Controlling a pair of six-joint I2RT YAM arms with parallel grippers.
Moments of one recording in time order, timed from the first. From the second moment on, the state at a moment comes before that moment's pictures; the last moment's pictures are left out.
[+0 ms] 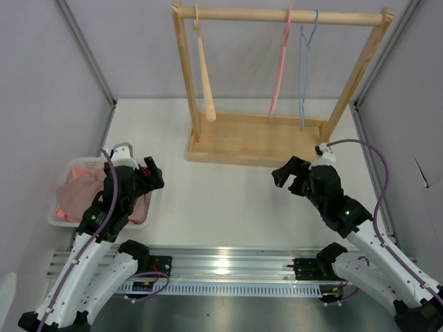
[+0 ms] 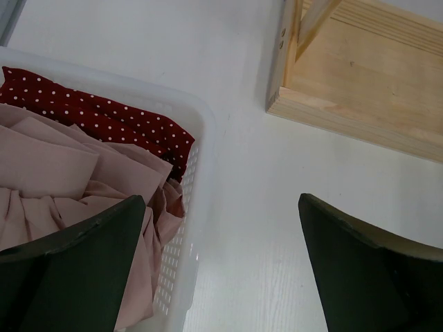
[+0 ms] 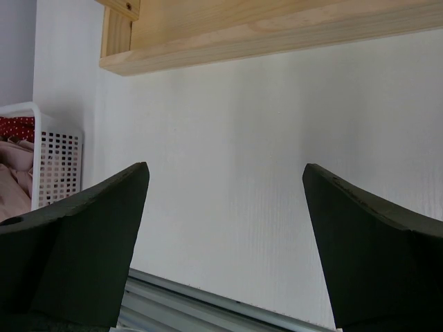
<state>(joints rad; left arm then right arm) -0.35 0.60 0.77 -0.64 -0.36 -0.39 0.58 0.74 0.70 -0.40 0.23 0.72</state>
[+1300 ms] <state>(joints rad) -0.12 0.98 0.86 -0.84 -0.76 -0.55 0.58 0.93 0.74 -0.29 0.02 0.71</state>
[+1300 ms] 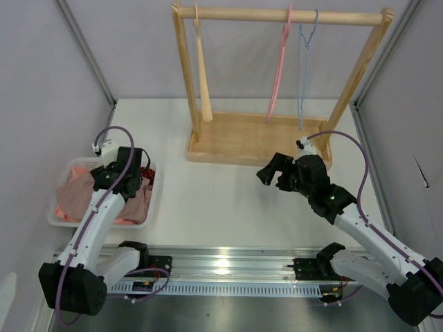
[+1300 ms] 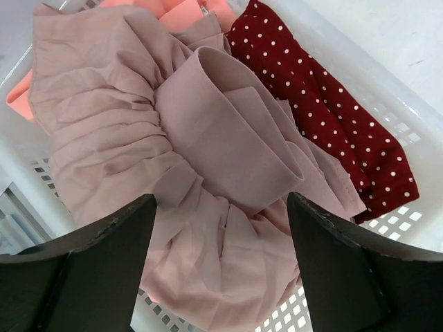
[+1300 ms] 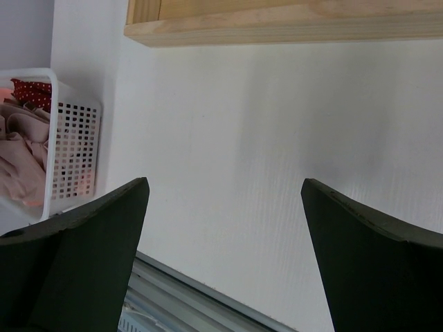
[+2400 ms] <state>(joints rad) -0.19 1.19 0.95 -0.79 -0.82 -0.51 0.55 0.89 0.74 -0.26 0.02 0.73</state>
